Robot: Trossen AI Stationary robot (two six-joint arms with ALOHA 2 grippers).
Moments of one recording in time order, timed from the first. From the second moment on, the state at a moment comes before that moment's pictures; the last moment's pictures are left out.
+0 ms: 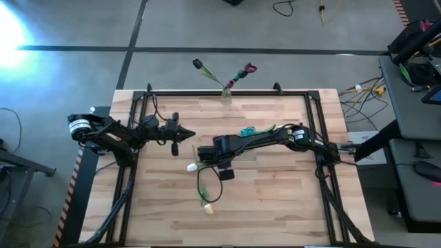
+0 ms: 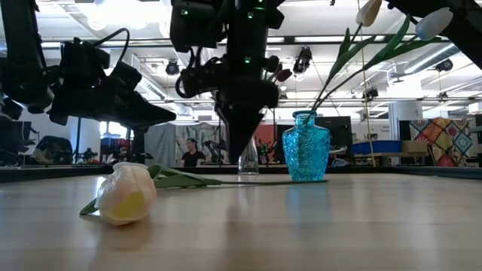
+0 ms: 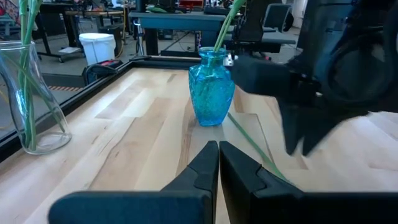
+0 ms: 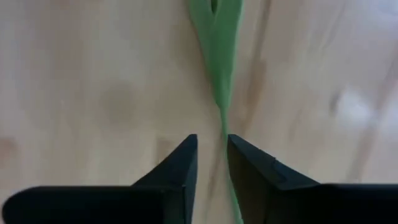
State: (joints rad) left arm 0.50 1.44 0.08 1.24 0.43 0.04; right arm 0.06 2.33 2.00 -1.08 0.08 -0.13
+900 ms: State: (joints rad) left arm 0.50 1.44 0.08 1.24 0.46 0.03; right arm 0.05 2.34 1.90 -0.79 0.05 -0.02
